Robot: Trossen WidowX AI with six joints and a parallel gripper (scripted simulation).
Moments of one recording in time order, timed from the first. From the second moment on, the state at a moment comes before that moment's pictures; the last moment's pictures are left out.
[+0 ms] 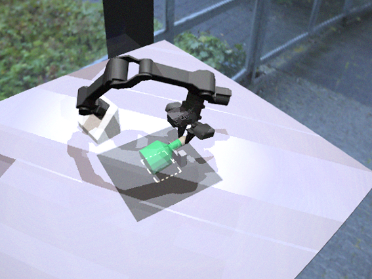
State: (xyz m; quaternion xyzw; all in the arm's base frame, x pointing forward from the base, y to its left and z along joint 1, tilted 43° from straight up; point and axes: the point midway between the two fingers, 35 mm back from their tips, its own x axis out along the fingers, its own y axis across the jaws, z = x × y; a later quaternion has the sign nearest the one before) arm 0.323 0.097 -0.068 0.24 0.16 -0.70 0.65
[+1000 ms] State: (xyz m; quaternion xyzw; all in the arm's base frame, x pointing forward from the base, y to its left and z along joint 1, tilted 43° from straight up) arm 0.325 0.092 -0.084 0.25 0.16 -0.70 0.65
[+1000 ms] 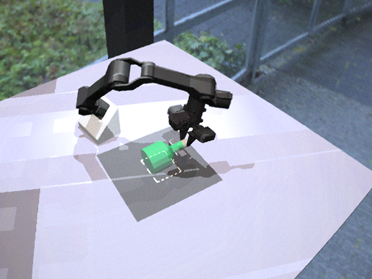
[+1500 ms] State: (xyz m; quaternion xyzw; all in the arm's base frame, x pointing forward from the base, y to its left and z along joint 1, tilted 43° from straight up) arm 0.325 0.091 -0.087 0.26 0.16 -0.70 0.65
